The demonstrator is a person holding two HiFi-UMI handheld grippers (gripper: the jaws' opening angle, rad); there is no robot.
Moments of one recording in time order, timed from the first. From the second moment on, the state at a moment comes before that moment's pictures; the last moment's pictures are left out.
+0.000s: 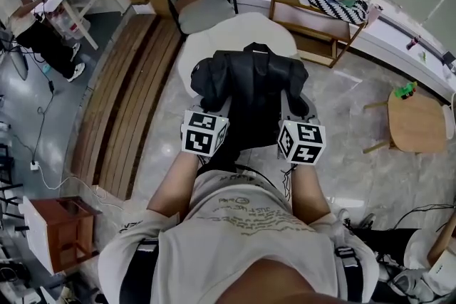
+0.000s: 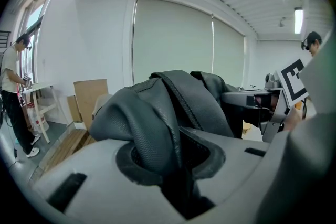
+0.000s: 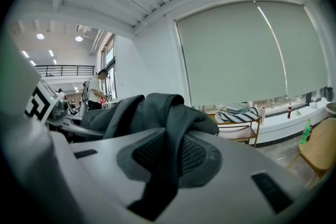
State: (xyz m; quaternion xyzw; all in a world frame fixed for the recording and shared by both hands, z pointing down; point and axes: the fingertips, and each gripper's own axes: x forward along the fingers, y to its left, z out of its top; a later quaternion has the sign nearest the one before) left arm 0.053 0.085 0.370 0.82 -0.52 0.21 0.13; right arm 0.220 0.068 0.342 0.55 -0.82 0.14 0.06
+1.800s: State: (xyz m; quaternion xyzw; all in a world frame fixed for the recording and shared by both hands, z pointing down) left arm -0.059 -0.179 0.529 0.80 -0.45 0.28 0.27; right arm 0.111 -0.189 0.495 0.48 -0.80 0.24 0.26
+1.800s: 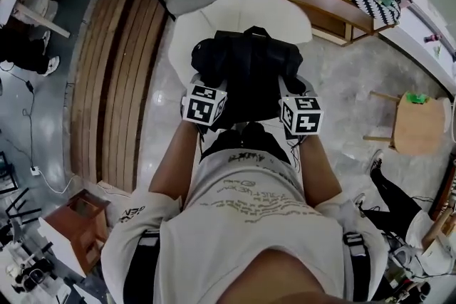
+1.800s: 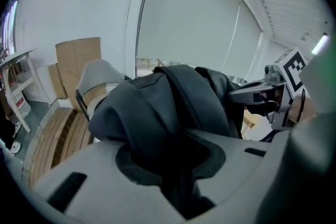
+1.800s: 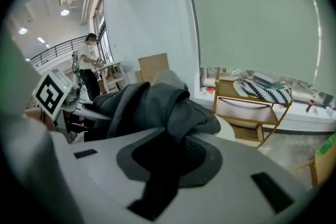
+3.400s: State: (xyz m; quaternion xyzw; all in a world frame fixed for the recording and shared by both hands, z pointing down) left arm -0.108 -0.178 0.984 0.61 -0.45 0.38 0.53; right arm 0.071 -0.234 0.908 0.34 -0.78 0.34 0.40
